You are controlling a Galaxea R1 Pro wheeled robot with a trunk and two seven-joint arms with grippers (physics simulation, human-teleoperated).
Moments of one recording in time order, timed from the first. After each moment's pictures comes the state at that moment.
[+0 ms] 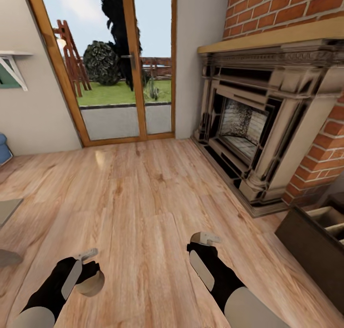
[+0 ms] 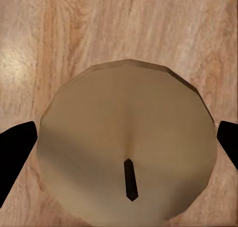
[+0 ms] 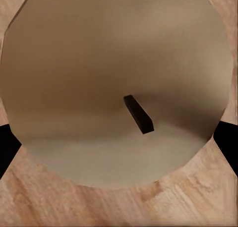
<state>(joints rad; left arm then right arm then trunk) -0.51 0.12 0.19 -0.73 0.31 0.67 0.23 -0.62 0.17 0.39 -0.70 -0.57 0.39 -0.68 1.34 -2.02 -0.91</state>
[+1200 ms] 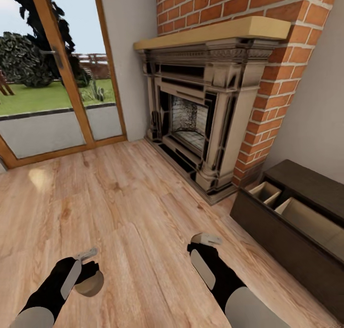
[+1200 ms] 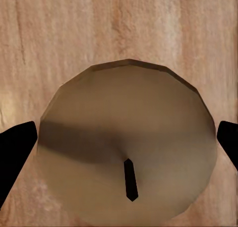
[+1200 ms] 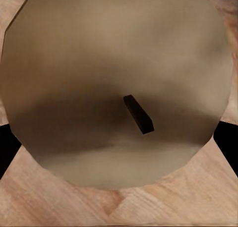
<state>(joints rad) -0.51 0.12 0.19 -0.73 0.31 0.67 0.23 -0.62 0.17 0.36 -0.70 -0.59 0.39 -0.68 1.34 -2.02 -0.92</state>
